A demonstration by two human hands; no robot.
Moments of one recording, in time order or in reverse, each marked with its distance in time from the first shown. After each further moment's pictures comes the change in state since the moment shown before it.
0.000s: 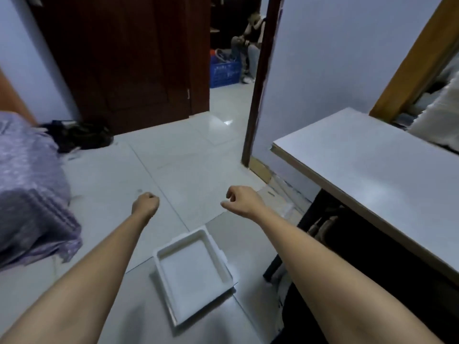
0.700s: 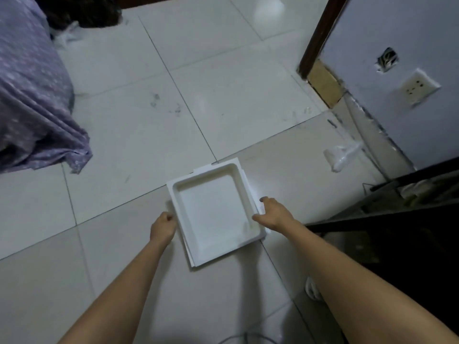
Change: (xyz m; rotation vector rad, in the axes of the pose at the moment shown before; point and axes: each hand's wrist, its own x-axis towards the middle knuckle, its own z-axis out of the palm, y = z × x) left_hand 0.012 -0.254 0.154 0.113 -0.081 -0.390; right_hand 0.083 0.130 0.284 0.011 -0.522 0.247
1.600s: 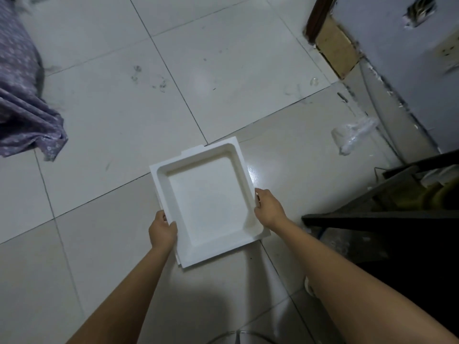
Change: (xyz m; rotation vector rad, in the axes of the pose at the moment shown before) left_hand 0.009 -0.009 0.071 -0.108 0.146 0.018; right_hand 0.061 0.039 0.040 0.143 0.087 -0.049
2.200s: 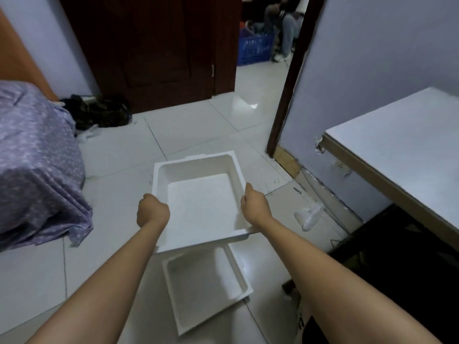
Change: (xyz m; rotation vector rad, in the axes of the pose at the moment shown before) left_hand -0.085 0.249 -0.197 0.108 0.265 0.238; right_hand -0.138 -0.166 -0.205 0.000 0.543 -0.184
